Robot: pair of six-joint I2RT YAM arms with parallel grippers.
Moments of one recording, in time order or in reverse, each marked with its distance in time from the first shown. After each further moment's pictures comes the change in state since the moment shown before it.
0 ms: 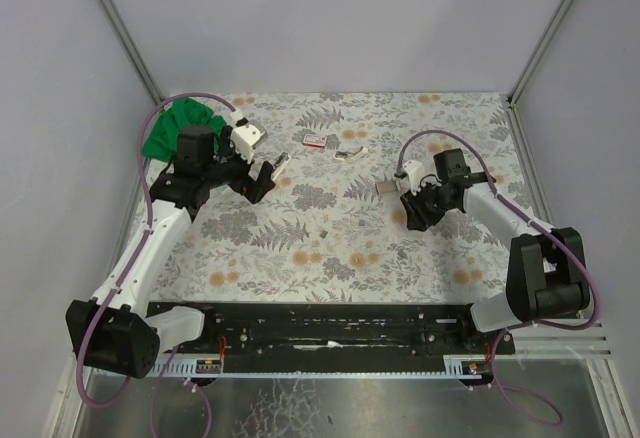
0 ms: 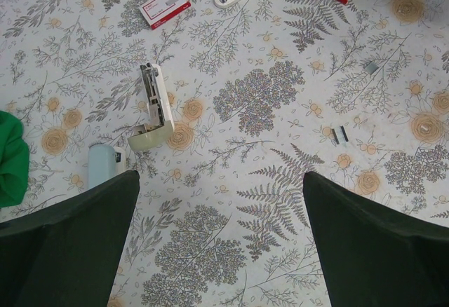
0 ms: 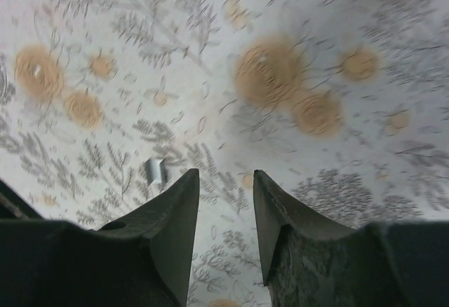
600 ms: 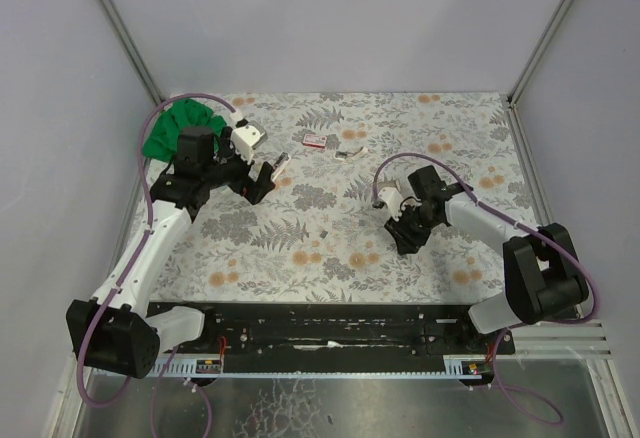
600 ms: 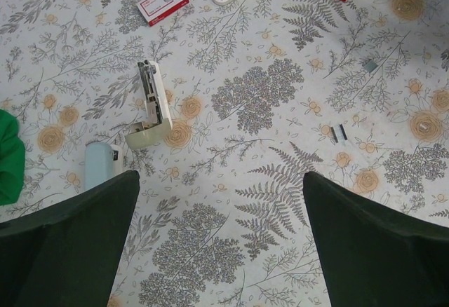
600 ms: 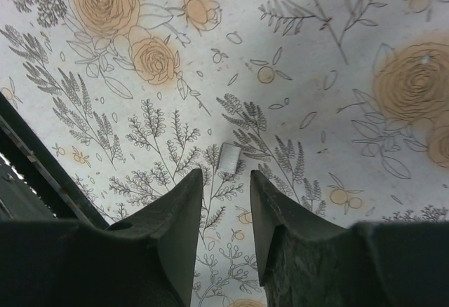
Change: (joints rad) left arm 0.005 0.000 -0.006 0.001 0.003 -0.006; right arm 0.165 -0.003 -0.081 -0.095 -0.007 -0.122
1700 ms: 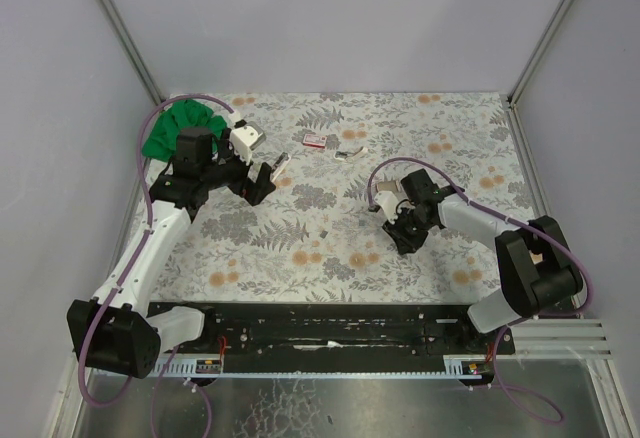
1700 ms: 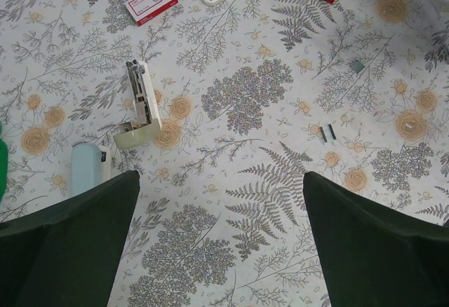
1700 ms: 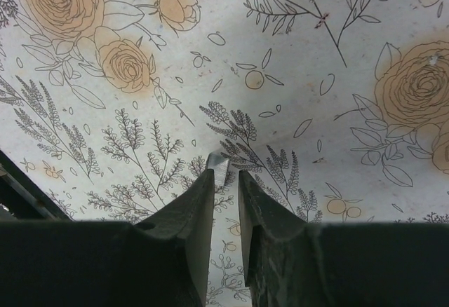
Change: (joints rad) left arm 0.019 0.000 -0.011 0.001 0.045 -0.016; right arm 0.057 0.047 -0.024 0.057 0.099 0.035
